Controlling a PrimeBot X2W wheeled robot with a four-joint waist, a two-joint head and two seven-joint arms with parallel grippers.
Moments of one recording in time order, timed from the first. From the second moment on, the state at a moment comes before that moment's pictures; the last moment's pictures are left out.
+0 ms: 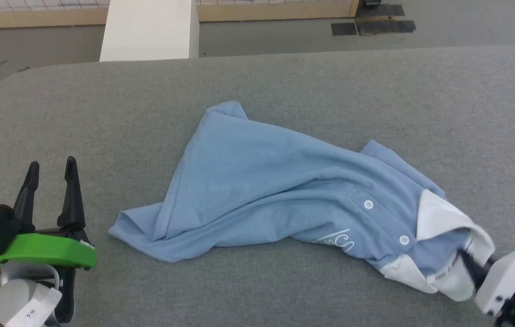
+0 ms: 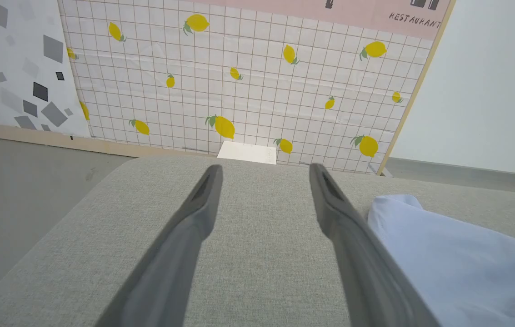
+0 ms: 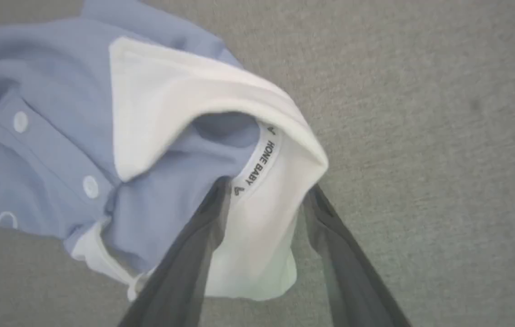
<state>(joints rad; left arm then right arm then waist) -0.15 0.28 0.08 0.14 -0.40 -0.12 -0.25 0.01 -0.05 -0.32 0.00 0.33 0.13 0.71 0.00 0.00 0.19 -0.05</state>
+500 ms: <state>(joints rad) -0.14 0.28 0.06 0.10 -0.41 -0.10 -0.24 -0.20 -0.05 -0.37 -0.12 0.25 0.13 0.49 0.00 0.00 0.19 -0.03</state>
